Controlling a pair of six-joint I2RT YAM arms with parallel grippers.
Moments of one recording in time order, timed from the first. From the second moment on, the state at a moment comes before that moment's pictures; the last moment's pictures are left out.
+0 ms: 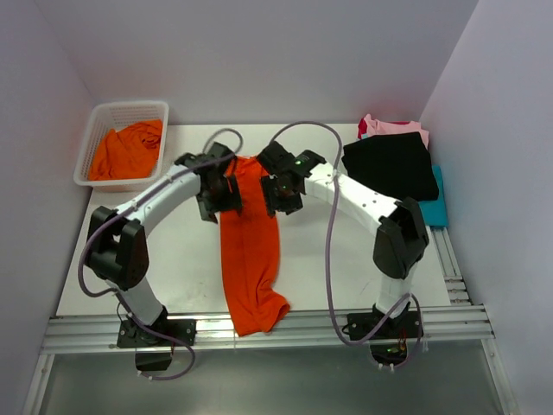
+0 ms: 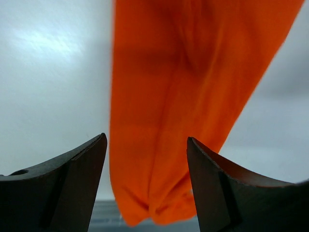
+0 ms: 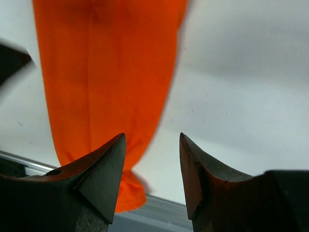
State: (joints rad) left arm -0.45 1.72 1.43 -0.95 -0.02 -0.73; right arm 0.76 1.84 1.66 -0.99 0.07 0.50
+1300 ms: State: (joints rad) left arm -0.81 1.09 1.17 -1.32 -0.12 -1.22; right arm 0.64 2.56 2.34 -1.03 -0.17 0.61
